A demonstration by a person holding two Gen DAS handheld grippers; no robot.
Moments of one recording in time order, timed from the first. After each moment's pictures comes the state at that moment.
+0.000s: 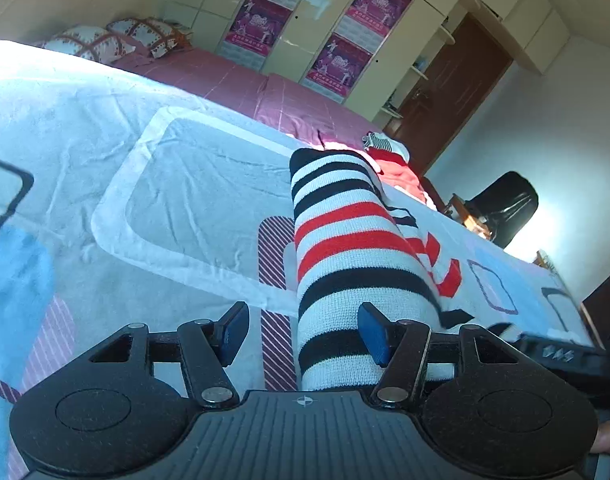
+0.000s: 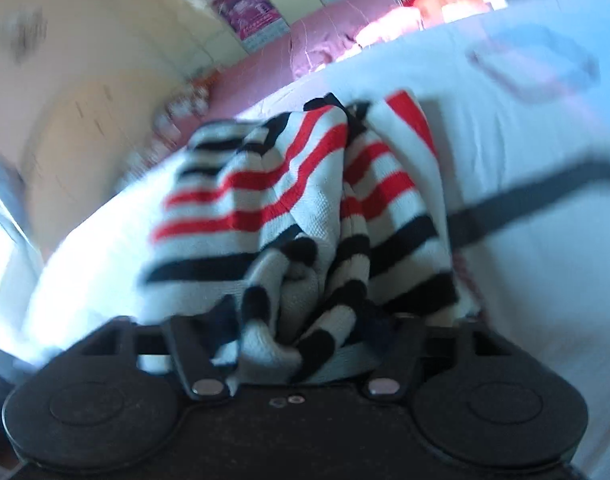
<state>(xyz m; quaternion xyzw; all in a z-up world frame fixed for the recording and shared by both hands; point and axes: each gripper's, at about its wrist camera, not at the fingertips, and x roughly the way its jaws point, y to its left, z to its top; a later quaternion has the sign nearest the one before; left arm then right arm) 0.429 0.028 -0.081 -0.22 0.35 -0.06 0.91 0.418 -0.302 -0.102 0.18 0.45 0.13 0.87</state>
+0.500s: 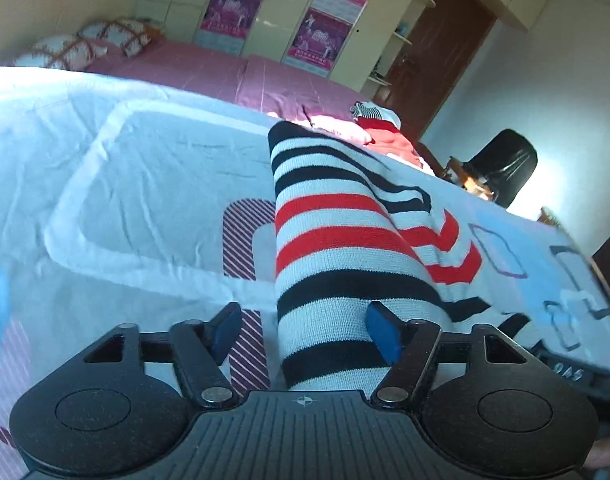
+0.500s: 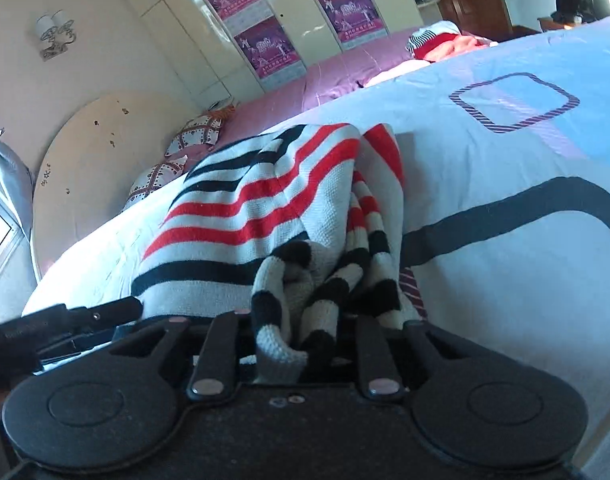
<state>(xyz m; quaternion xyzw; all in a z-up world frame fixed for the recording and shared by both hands) 0.453 -0.007 -0.080 -0.17 0.38 -0.08 0.91 0.389 -0.342 -0.116 0.20 0.38 0.15 0.89</state>
